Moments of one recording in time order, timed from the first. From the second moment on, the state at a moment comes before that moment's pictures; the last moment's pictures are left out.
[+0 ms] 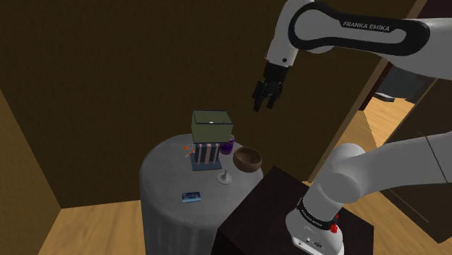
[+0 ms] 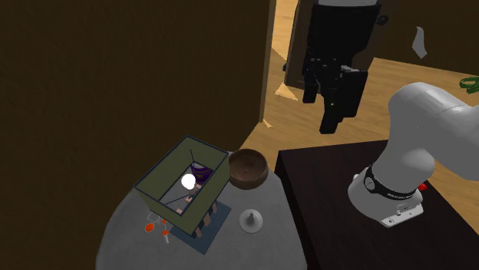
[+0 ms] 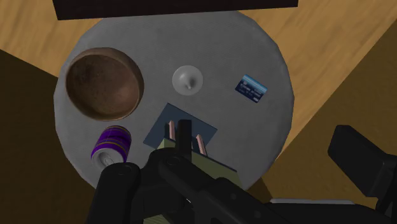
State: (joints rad) arm -0.02 -0.76 -0.02 -2.40 0.09 1.63 0.07
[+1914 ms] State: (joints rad) arm -0.11 0.09 -0.19 -2.34 0.07 2.41 -0.22
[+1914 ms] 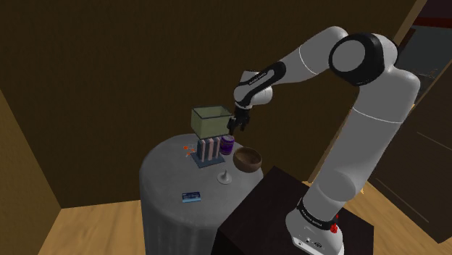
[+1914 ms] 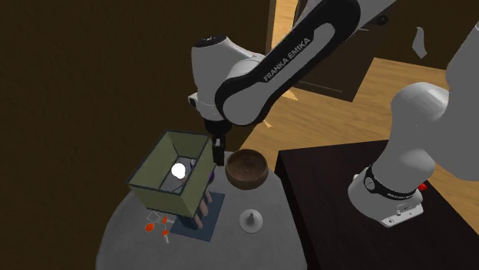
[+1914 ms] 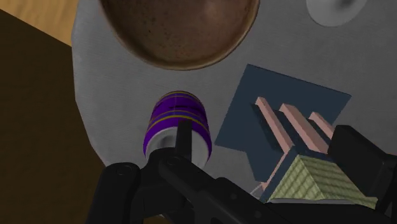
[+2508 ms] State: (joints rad) arm -0.18 0.42 -0.19 -2.12 0.14 2.53 -0.33
